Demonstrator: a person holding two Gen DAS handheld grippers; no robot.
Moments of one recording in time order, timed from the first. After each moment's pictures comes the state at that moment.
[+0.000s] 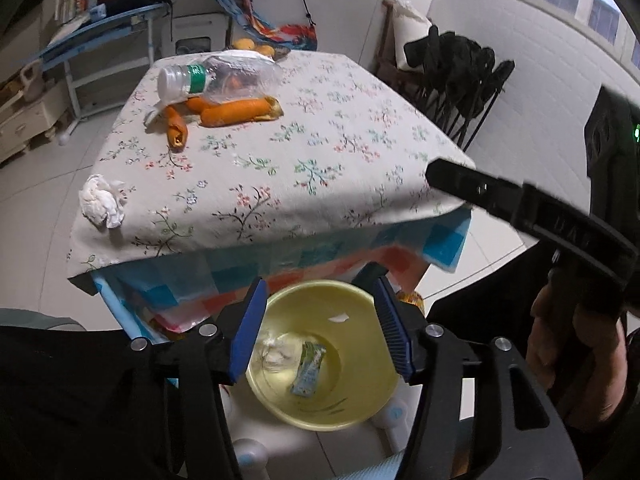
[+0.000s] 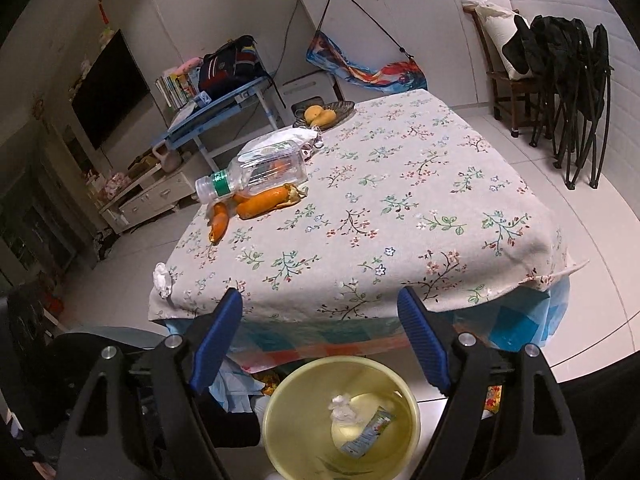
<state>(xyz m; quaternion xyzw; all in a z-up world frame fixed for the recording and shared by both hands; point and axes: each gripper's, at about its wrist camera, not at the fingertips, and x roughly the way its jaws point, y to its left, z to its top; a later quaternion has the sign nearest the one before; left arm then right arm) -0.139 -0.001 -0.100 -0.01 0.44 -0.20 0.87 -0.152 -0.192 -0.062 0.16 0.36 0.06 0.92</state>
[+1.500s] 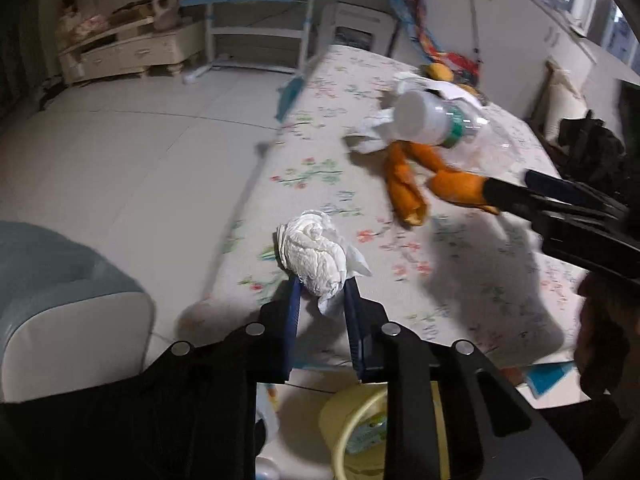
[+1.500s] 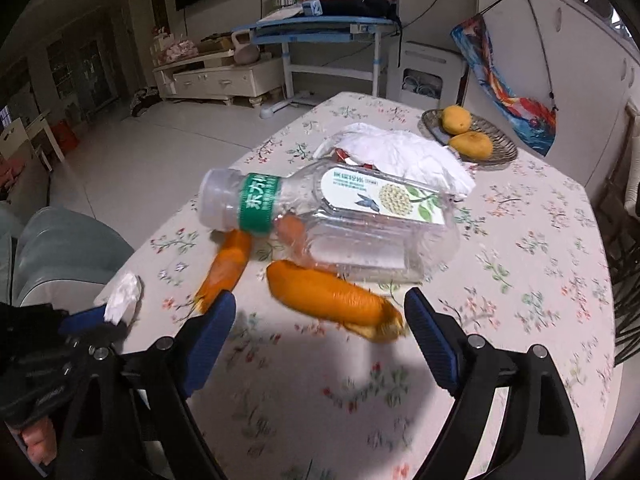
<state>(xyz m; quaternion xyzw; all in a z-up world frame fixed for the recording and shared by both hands) -0.023 0.101 -0.119 -0.10 0.46 0.02 0.88 0.057 -0.085 -0.082 -0.09 0.43 0.22 0.87</state>
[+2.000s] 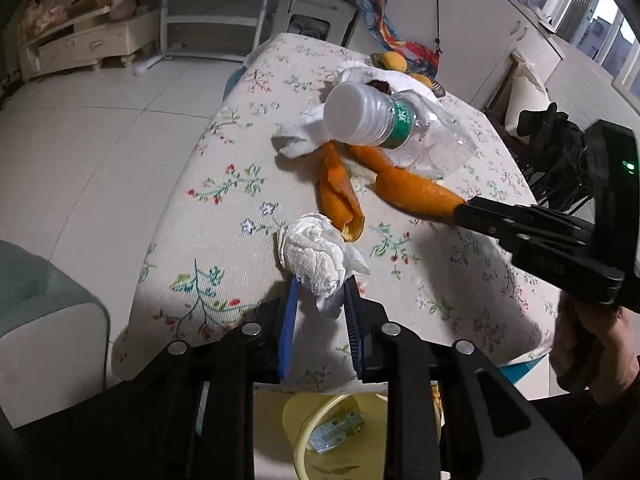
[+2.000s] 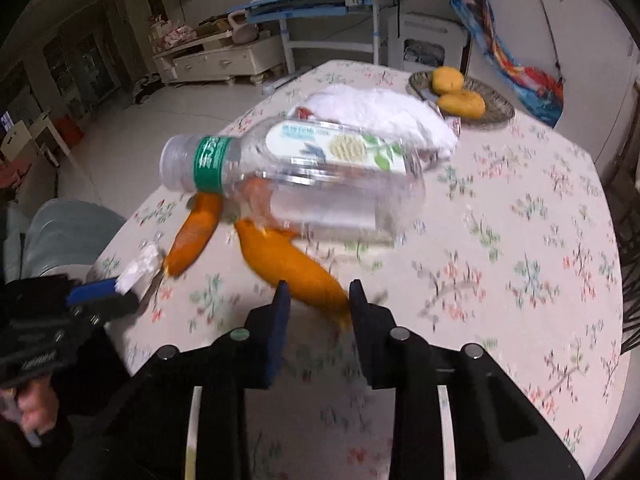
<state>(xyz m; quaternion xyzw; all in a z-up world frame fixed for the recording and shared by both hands) 0.005 0.079 -0.123 -0.13 0.47 -0.05 0.87 0.050 -0.123 -0.084 -0.07 0.47 0.23 0.85</state>
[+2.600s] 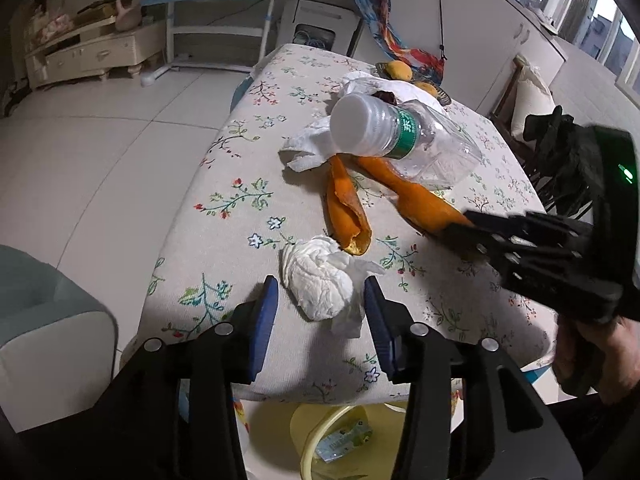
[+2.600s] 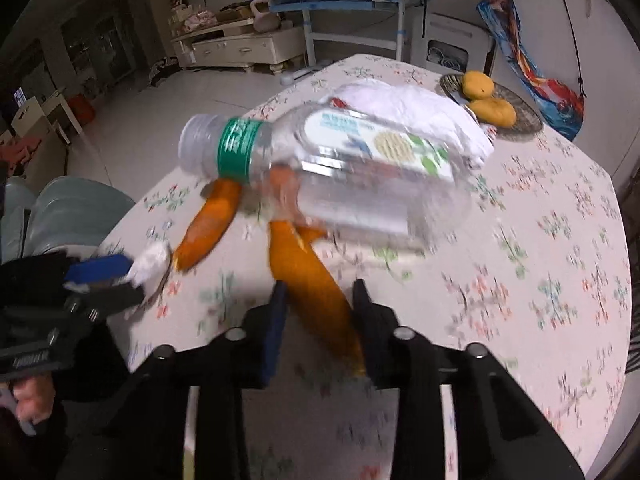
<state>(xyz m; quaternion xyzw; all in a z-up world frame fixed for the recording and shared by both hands) 0.008 0.079 -0.120 -0.11 0.46 -0.03 0.88 0.049 -0.113 -0.092 -0.10 0.48 0.25 0.83</state>
